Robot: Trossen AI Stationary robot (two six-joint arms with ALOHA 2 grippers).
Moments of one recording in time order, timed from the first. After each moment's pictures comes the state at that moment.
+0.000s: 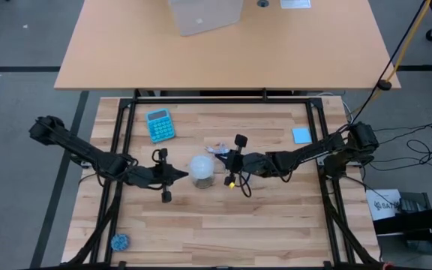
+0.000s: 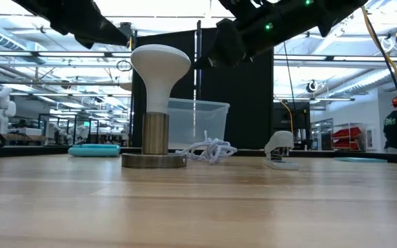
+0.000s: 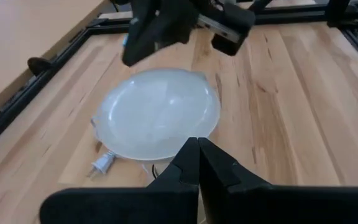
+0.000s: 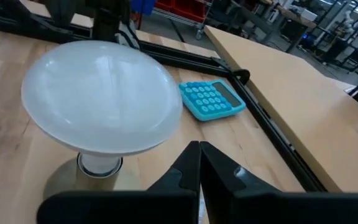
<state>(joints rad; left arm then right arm) -0.41 1.05 0.59 -0.04 -0.52 -0.16 0.15 1.64 0.89 0.43 0.52 -0.18</state>
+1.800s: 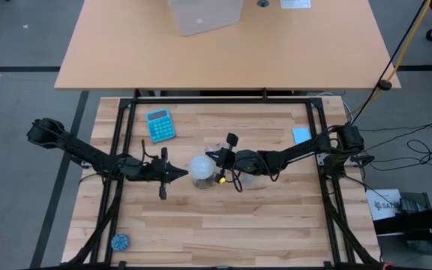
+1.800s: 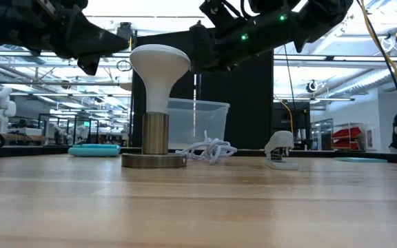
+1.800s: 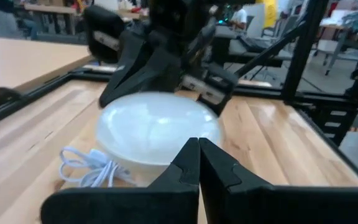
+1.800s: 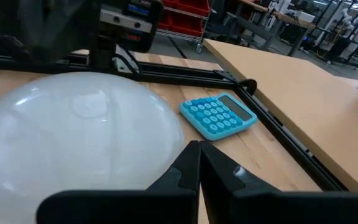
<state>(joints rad) -0.31 1.03 0.23 0.71 -0.34 -0.12 0.09 1.79 0.96 0.59 0.47 -0.13</state>
